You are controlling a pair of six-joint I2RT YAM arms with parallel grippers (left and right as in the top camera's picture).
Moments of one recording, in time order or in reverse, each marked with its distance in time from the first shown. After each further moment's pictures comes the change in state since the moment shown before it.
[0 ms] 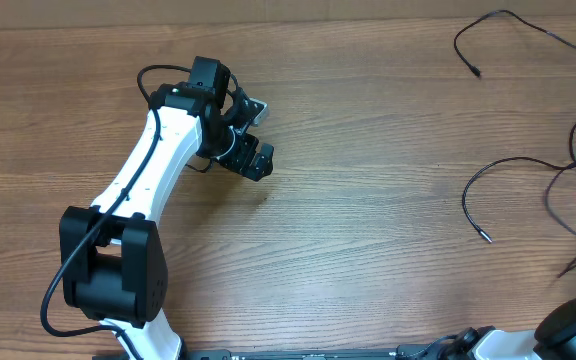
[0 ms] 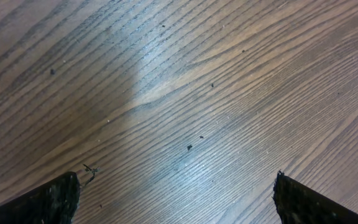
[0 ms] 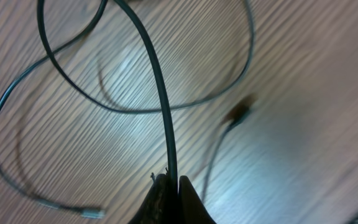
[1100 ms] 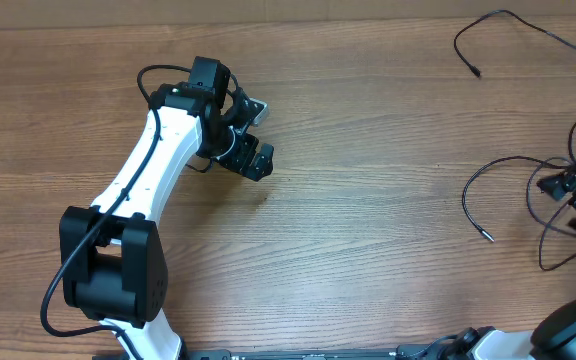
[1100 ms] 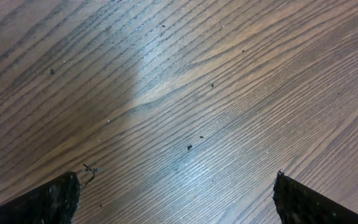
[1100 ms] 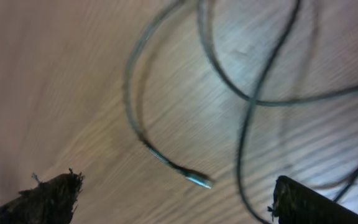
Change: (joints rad) left arm 0.000 0.000 0.000 0.000 0.000 0.000; right arm 0.000 -0.031 -0.182 0.046 -0.491 -0.070
